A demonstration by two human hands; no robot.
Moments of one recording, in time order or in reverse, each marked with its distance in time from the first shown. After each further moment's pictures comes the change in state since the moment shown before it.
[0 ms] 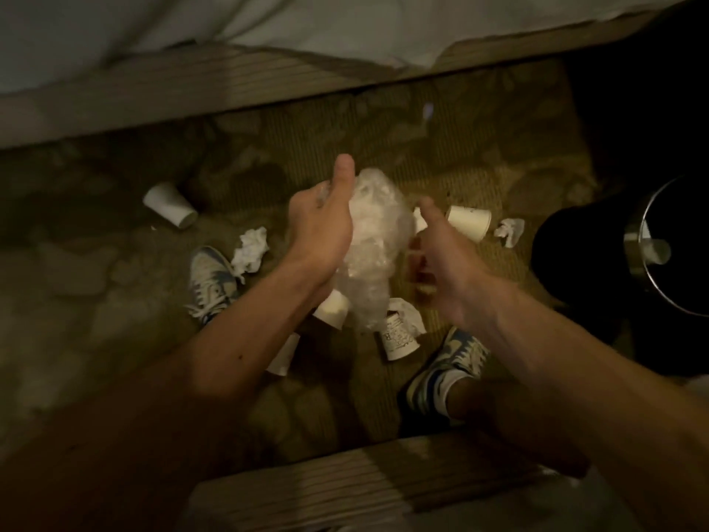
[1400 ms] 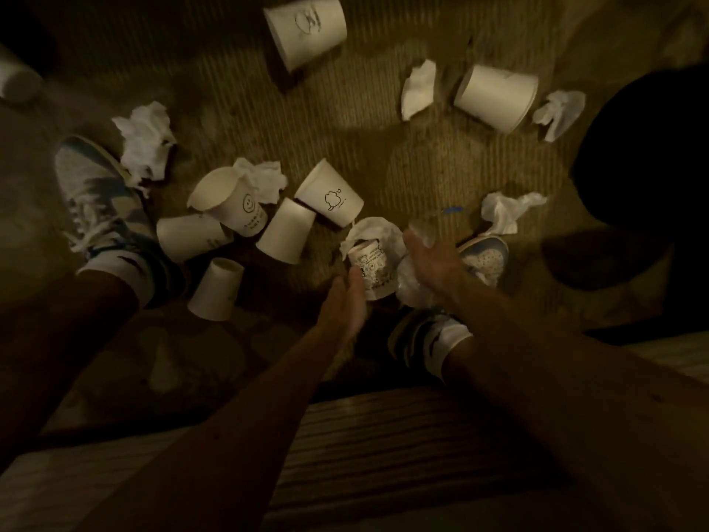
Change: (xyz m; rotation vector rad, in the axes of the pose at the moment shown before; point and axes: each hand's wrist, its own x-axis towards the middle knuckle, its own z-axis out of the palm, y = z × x) left_hand -0.002 -0.305 0.074 0.323 -0.201 -0.818; right_hand 0.193 0.165 -0.095 -0.496 0.304 0.190
